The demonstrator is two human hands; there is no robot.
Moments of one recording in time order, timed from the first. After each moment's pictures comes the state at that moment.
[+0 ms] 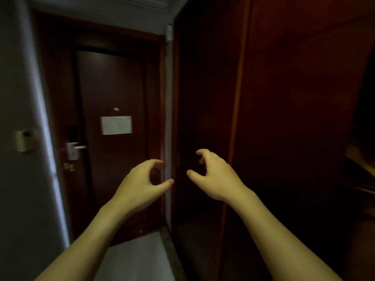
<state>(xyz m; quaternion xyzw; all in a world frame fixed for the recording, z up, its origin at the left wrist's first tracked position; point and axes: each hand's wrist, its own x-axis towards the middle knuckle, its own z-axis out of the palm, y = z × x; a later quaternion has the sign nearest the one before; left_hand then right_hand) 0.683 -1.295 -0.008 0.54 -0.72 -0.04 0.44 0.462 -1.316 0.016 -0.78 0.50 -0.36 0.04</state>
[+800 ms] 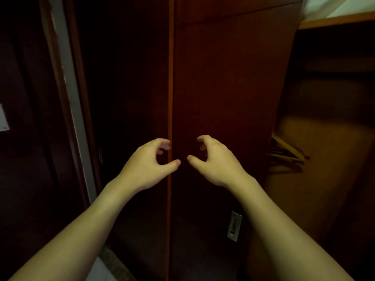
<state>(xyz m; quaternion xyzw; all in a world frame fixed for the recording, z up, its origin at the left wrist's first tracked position) 0.574 -1.433 0.007 0.33 -0.84 -0.16 0.40 0.384 -1.349 0.019 -0.63 0.68 -0.36 -0.06</state>
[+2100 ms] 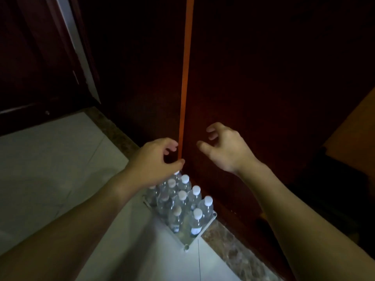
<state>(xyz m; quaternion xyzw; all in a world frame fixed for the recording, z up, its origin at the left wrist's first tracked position) 0.552 -1.504 -0.956 0.43 -0.83 -0.24 0.28 0.345 -1.450 -0.918 -0.62 0.71 -0.31 0.11</state>
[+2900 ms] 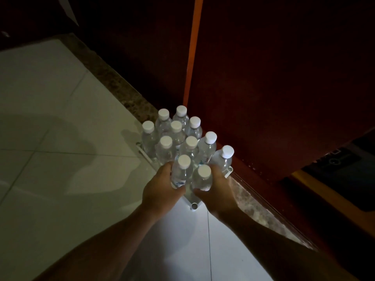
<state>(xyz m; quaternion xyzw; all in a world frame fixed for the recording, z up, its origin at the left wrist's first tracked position) 0.545 -1.451 -1.261 0.55 -0.71 -0.37 0.24 0.384 -1.397 -1.242 -0.46 0.74 -0.37 0.33</state>
